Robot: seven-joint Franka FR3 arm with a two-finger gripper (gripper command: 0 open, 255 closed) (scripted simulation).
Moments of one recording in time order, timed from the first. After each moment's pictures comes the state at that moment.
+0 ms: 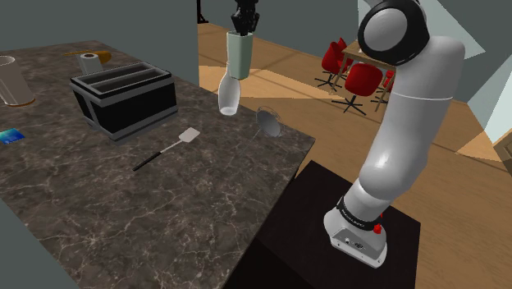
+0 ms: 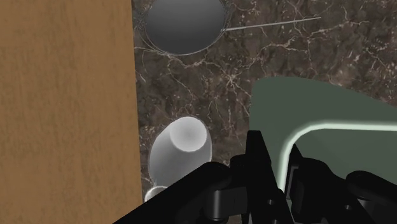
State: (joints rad) arm -0.21 0.27 0.18 -1.15 -0.07 1.31 -0.14
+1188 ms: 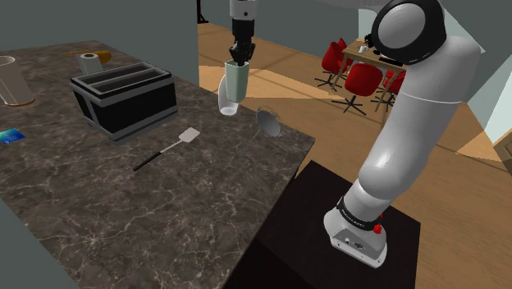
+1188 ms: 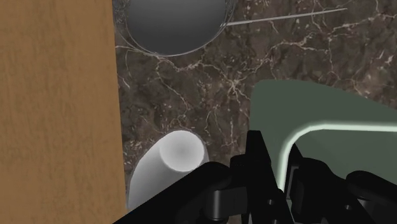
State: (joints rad) arm -0.22 0.19 0.17 -1.51 -0.06 1.60 -0.14
